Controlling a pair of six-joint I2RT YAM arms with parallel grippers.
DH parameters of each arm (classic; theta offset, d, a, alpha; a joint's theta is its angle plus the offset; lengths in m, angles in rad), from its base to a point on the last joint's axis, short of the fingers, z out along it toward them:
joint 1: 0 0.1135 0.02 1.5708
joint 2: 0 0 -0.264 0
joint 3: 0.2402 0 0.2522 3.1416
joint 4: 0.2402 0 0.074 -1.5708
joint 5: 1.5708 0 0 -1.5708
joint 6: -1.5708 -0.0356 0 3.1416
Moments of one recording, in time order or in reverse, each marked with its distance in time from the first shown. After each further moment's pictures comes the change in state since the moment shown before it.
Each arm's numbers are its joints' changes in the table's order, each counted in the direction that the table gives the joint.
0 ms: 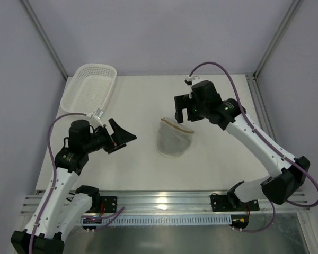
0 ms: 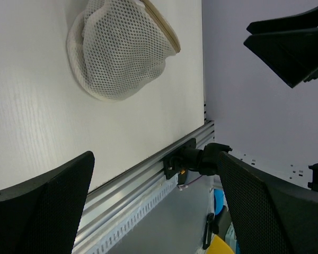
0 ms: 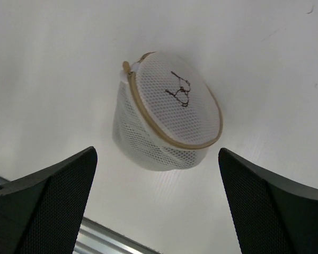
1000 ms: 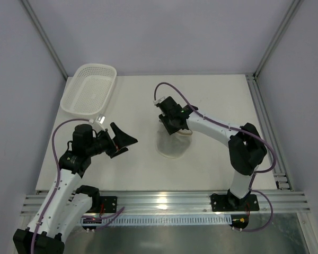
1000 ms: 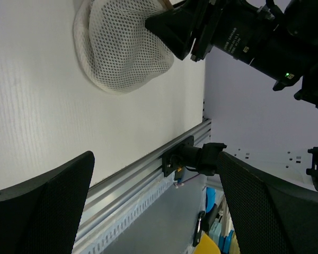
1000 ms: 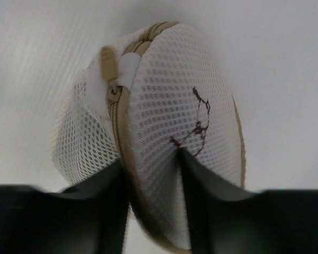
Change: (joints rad) left arm 0.000 0.027 -0.118 -0.064 0.012 0.058; right arm 0.143 -0.462 0.005 -0.129 0.169 0.204
